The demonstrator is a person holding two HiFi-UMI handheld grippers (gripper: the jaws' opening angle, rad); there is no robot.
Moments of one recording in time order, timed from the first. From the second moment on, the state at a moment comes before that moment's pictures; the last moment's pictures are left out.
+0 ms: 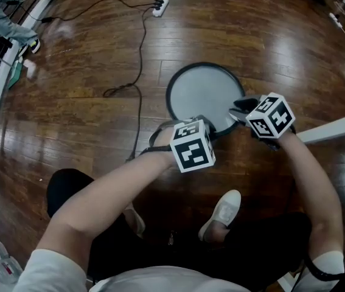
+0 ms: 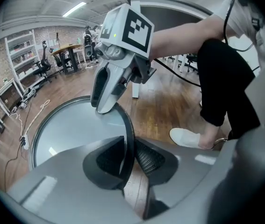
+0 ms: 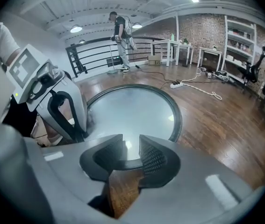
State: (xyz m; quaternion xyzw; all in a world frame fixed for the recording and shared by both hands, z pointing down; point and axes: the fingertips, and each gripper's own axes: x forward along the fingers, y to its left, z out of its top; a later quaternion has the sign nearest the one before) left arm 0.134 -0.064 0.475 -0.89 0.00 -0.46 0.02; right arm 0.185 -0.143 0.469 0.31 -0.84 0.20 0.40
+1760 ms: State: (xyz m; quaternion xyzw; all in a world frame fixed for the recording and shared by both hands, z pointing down) left arm 0.019 -0.051 0.258 -0.94 0.03 -0.33 0.00; right arm 0.133 -0.008 0.313 0.31 -0.85 0.12 0.42
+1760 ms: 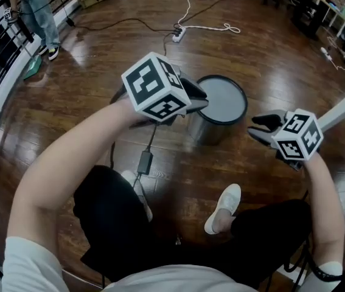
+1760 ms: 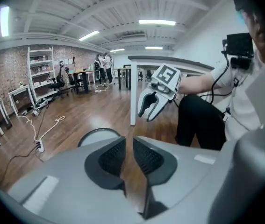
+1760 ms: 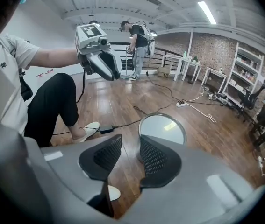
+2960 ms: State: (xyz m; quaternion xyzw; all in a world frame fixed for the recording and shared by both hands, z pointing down) left arm -0.012 0.064 0.285 -0.95 0.04 -0.32 -0.04; right arm 0.116 0.091 0.296 0.27 -0.88 0.09 0.37
